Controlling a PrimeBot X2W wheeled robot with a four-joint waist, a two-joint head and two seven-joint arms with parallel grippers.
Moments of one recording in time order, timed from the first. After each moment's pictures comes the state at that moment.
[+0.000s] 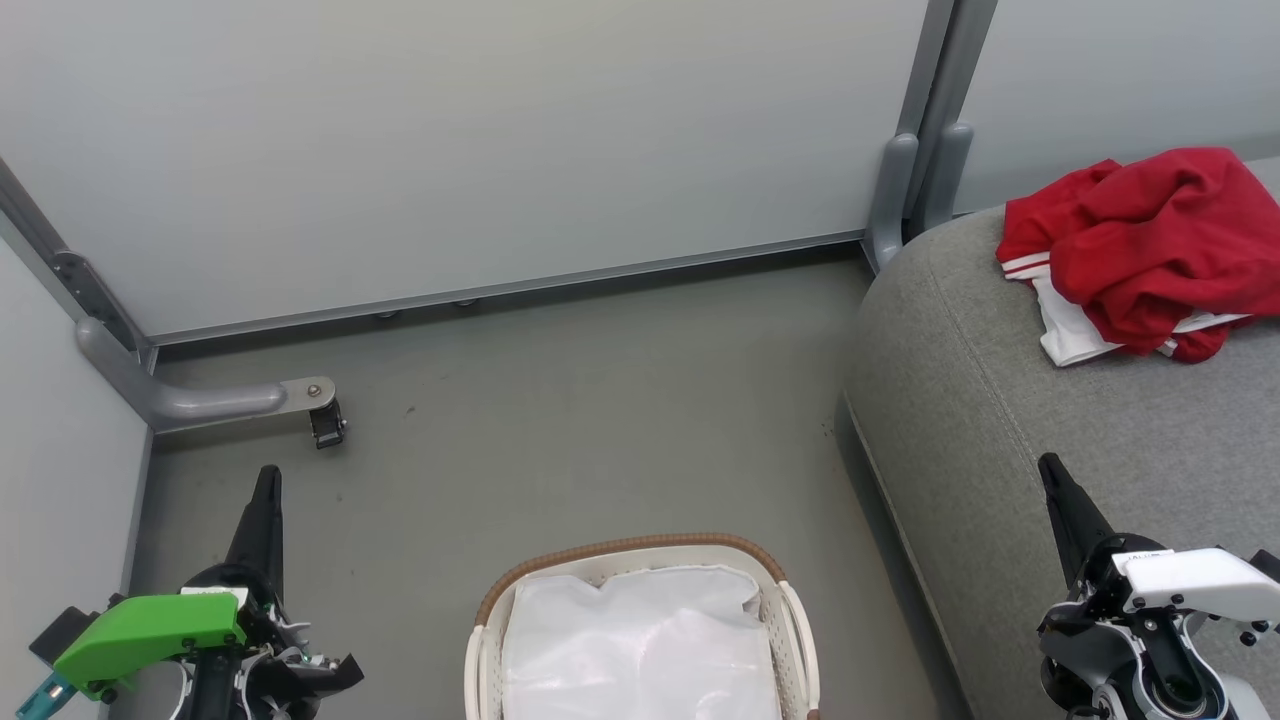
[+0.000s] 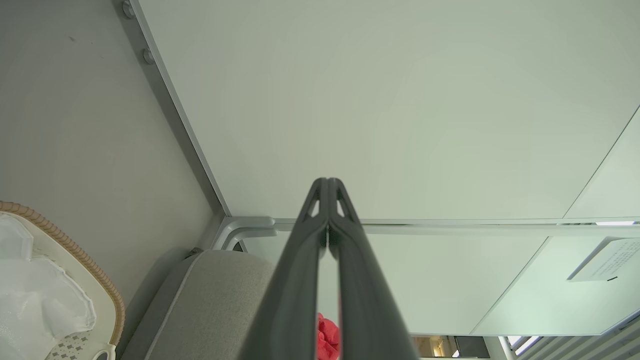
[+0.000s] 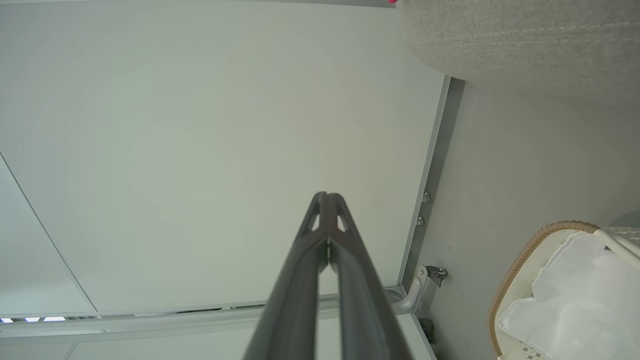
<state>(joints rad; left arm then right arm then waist) -0.10 0.05 0.11 0.25 -1.61 -0.13 0.11 -0.10 -0.05 -0.11 0.25 1.62 0.13 0.11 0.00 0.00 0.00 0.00</state>
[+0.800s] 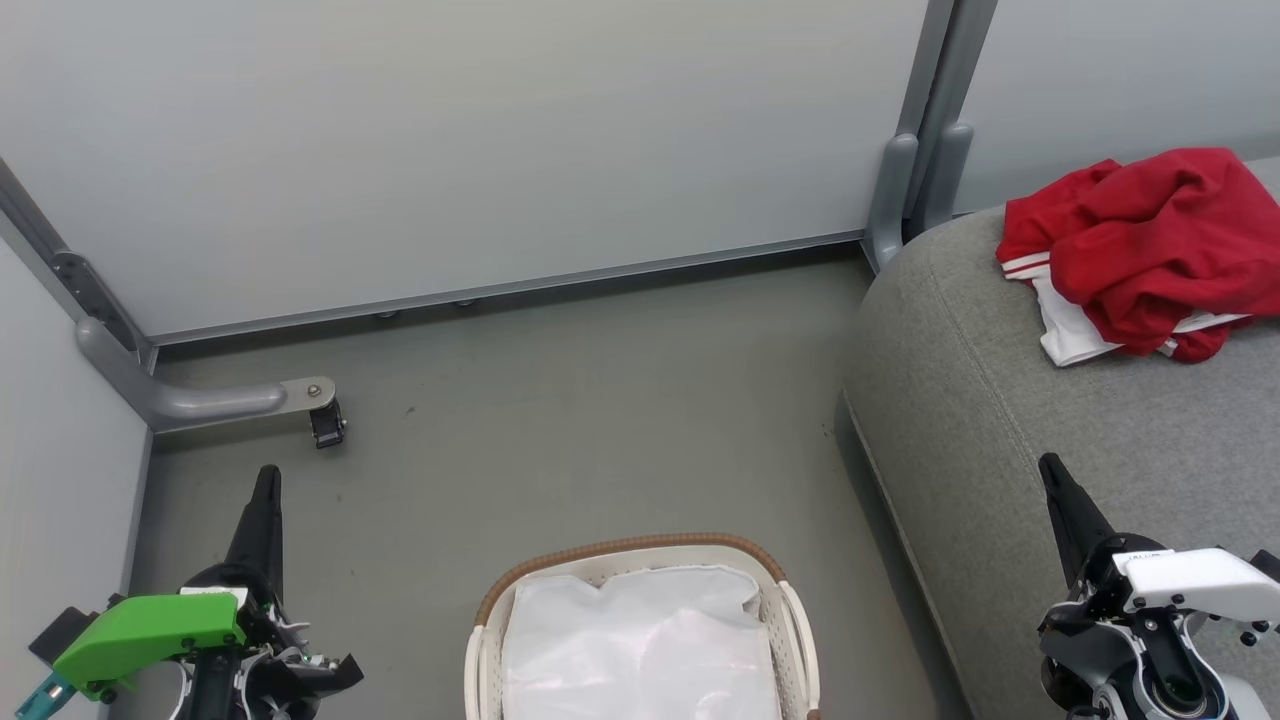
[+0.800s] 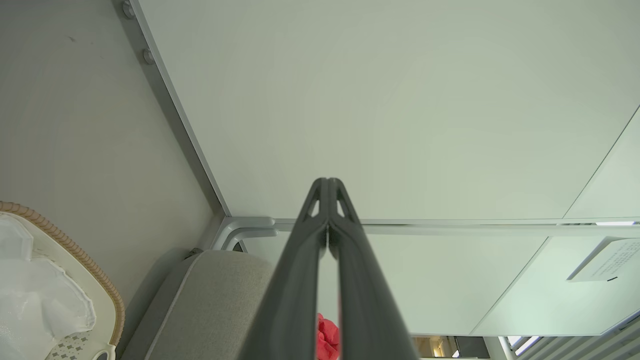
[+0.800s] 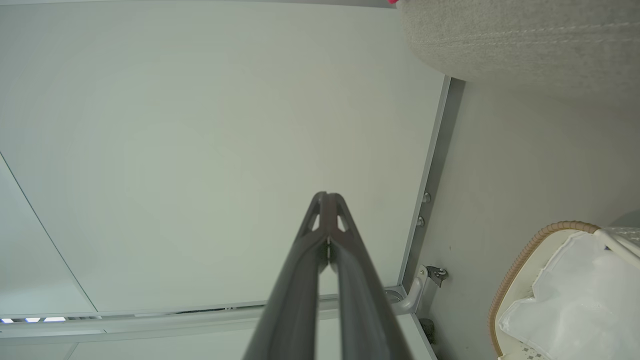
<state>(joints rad) -0.10 0.05 0.11 0.25 -1.61 -0.13 0.11 -0.10 -0.05 -0.11 0.25 1.62 0.13 0.11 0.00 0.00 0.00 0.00</state>
